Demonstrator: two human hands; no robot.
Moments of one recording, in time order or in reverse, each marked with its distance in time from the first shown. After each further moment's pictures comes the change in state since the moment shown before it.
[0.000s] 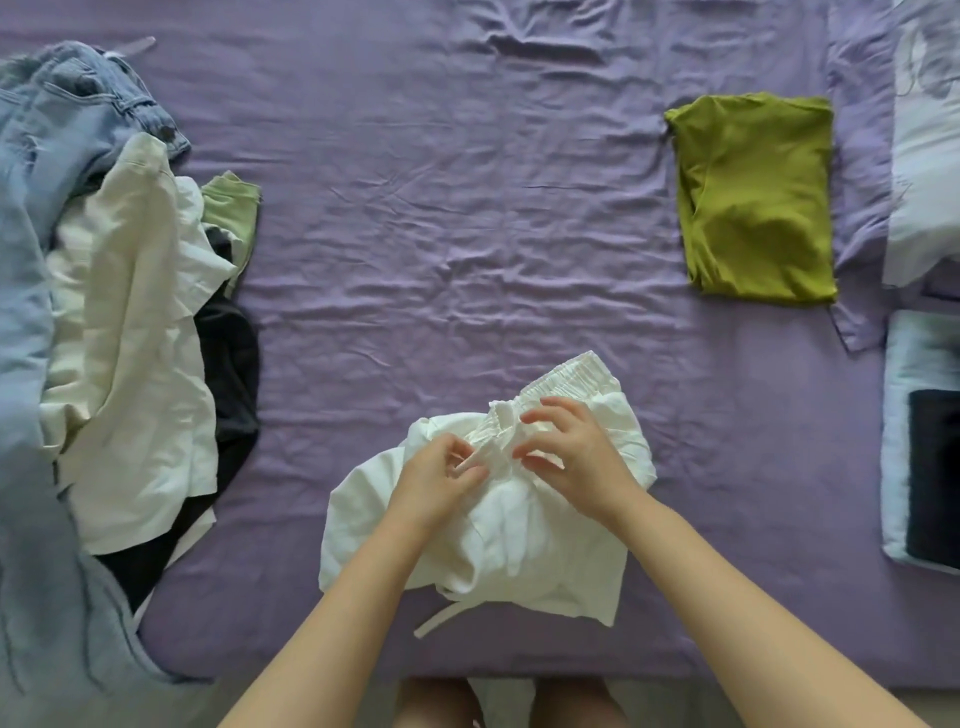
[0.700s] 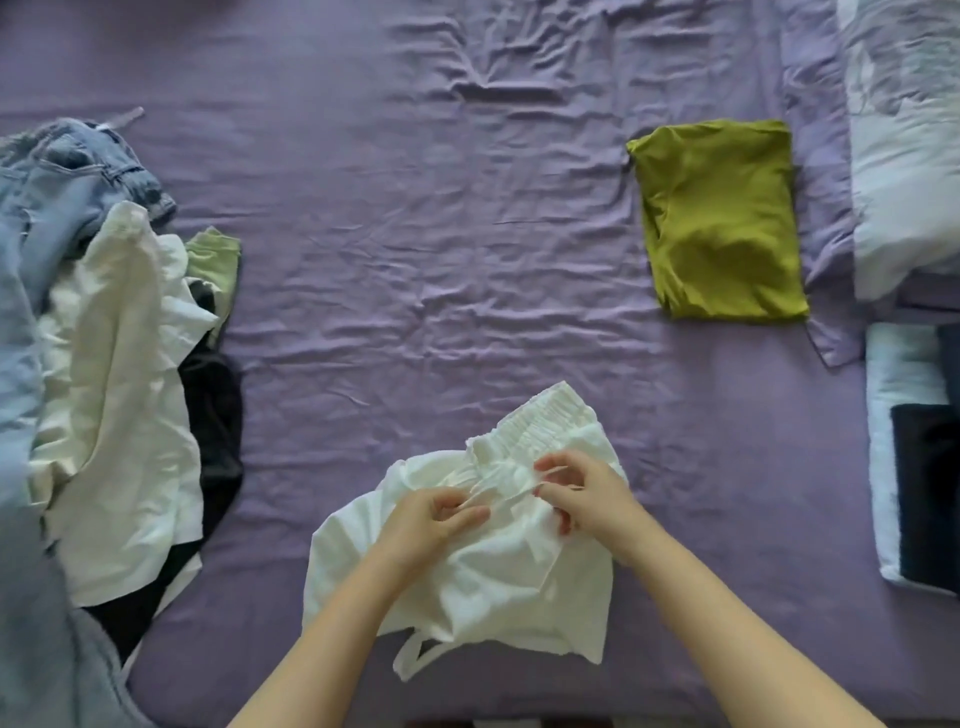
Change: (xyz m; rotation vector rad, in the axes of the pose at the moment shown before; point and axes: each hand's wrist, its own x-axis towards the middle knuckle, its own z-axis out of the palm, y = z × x) left_hand 0.000 0.004 0.007 -0.012 -0.241 0.026; right_hand -0.016 0.014 -0.029 0.774 -0.111 0.710
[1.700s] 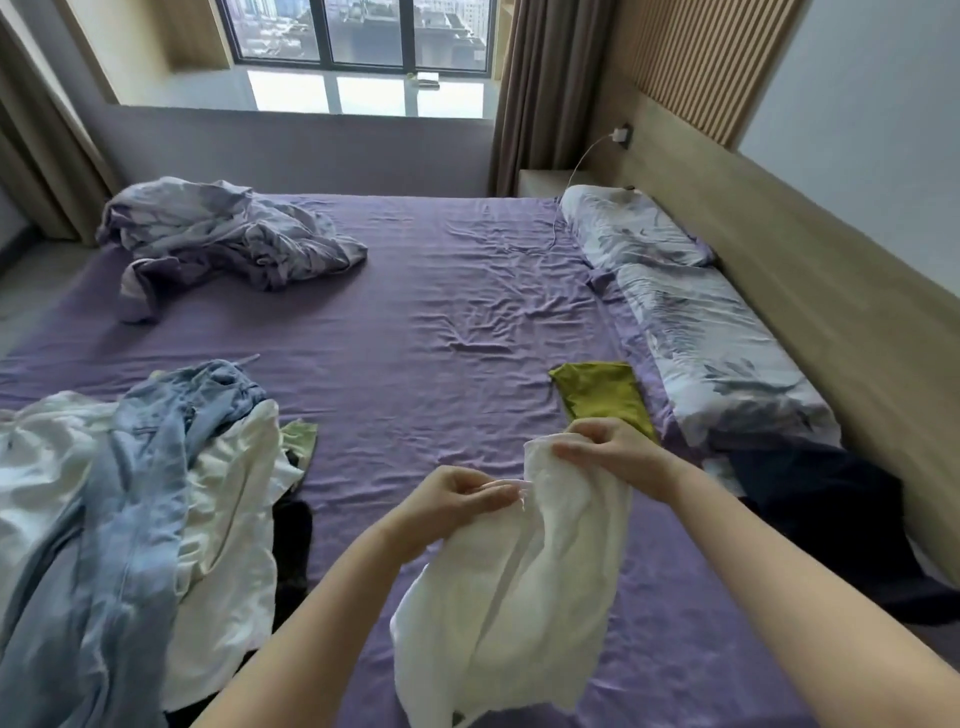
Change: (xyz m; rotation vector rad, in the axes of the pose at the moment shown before) left_hand -0.200 0.151 -0.085 -0.094 -0.192 0.556; right_hand -0.216 -0.168 -0.015 -0.262 0.098 -0.621
